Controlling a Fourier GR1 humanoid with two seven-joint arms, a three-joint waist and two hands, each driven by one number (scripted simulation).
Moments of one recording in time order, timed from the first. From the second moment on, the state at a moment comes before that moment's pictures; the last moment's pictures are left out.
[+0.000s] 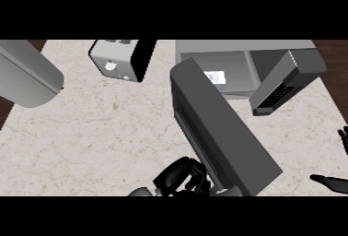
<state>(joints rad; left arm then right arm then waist) -0.29 0.01 -0.82 -1.06 0.01 0.06 -0.19 -0.16 -0.50 -0.28 -0.57 -0.13 0.33 -0.95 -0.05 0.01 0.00</state>
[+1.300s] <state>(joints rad) -0.73 0.01 -0.97 -0.98 0.42 0.47 -0.25 -0.26 -0.50 -0.14 -0.87 -0.25 0.42 -0.78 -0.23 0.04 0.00</state>
